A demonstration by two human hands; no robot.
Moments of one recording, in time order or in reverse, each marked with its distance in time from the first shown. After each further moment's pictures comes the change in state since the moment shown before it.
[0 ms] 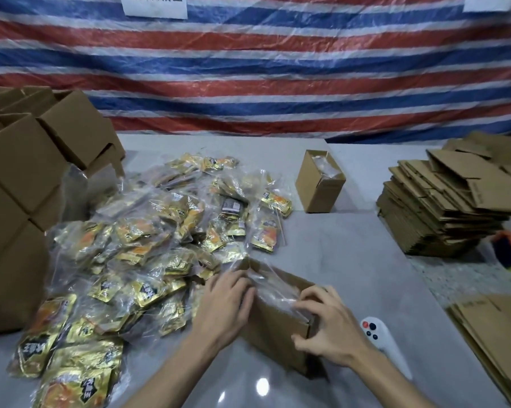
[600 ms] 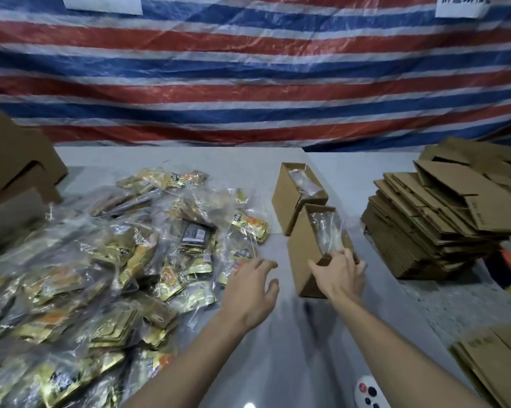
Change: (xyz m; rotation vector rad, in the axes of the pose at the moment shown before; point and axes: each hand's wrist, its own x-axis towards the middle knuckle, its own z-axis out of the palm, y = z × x) left_hand 0.173 0.044 0.065 -0.218 -0.190 -0.011; right_hand 0.179 0.140 -0.020 -0.224 0.315 0.834
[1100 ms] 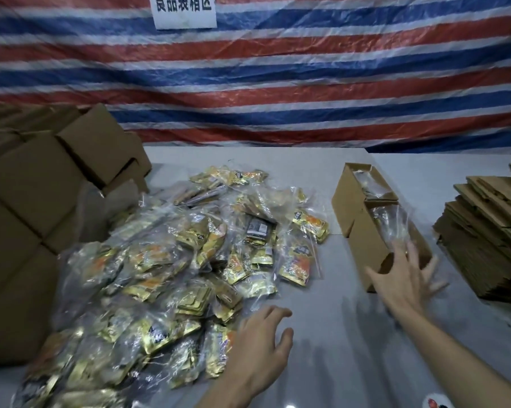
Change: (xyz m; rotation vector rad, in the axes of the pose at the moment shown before) left_hand -0.122 -0.046 -0.017 -0.063 0.046 -0.153; right_hand -0.019 -0.010 -0.004 0.013 0.023 -0.151
